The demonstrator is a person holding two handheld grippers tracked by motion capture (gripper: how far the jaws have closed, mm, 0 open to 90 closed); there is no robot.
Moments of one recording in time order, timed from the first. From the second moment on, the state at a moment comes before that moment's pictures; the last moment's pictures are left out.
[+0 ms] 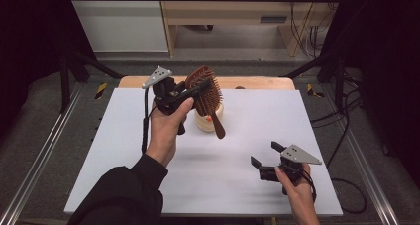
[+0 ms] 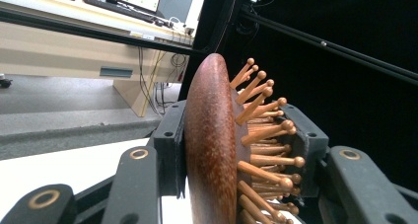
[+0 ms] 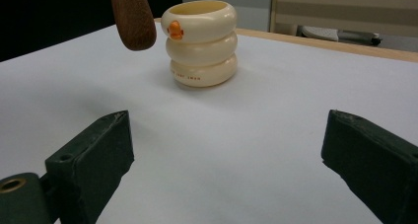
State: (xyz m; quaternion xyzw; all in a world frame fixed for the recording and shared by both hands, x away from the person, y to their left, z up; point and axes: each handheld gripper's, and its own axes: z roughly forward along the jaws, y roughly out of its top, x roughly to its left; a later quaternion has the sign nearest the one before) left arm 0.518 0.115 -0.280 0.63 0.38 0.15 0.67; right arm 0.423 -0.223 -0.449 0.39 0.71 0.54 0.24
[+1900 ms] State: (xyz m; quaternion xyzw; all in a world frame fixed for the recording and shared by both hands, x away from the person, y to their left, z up) left arm 0.558 0.110 -0.243 0.59 0.38 0.18 0.69; right arm 0.421 -0.227 -0.449 0.39 0.70 0.55 0.24
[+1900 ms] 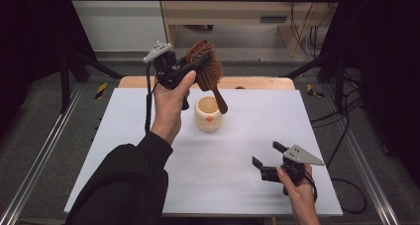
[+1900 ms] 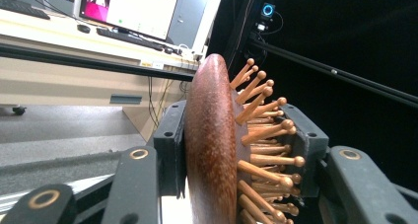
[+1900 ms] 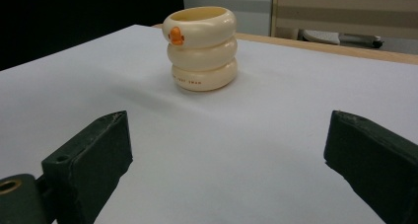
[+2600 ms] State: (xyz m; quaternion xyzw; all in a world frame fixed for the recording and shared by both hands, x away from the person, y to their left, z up) left arm 0.579 0.119 -0.250 0.57 0.40 0.19 0.69; right arm 0.422 -0.227 -0.449 0.39 0.70 0.55 0.24
